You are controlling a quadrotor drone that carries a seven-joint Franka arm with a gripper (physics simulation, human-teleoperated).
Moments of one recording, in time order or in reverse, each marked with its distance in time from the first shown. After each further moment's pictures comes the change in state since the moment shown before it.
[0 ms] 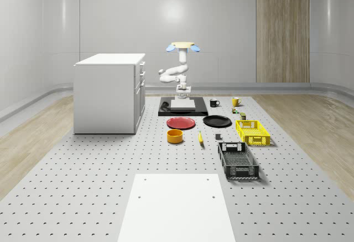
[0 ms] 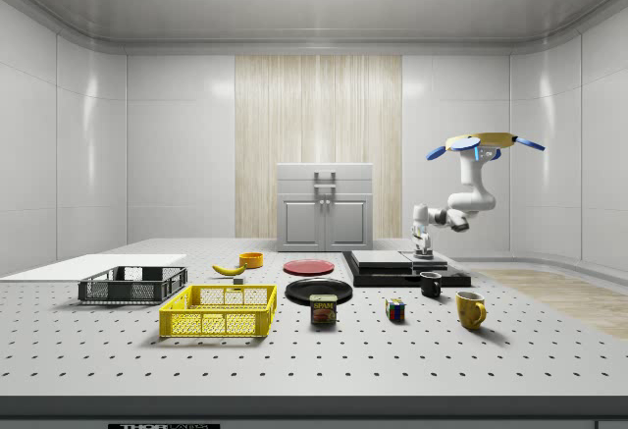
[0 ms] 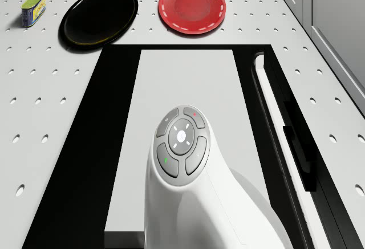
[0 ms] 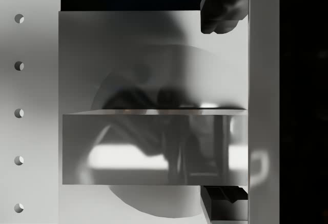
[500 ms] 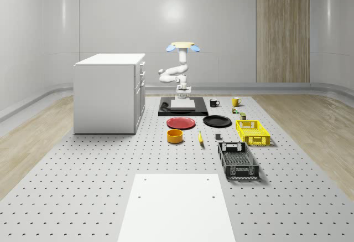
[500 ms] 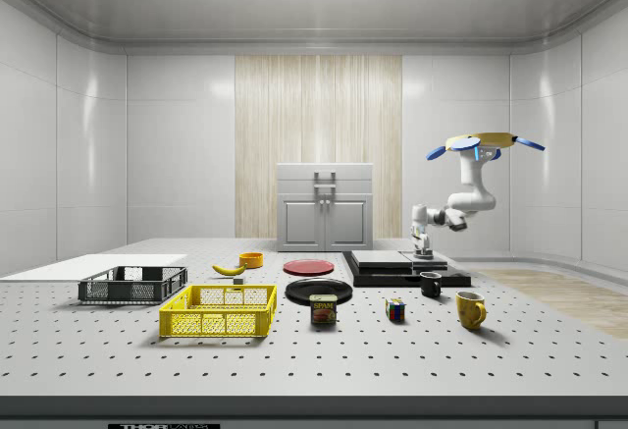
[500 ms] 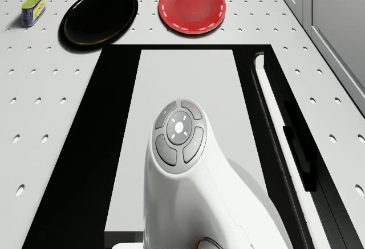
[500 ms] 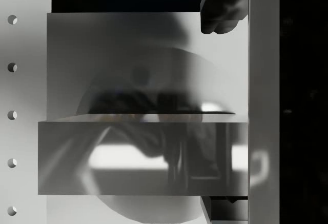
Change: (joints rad) arm -0.046 -0.011 0.015 0.024 0.014 0.018 0.022
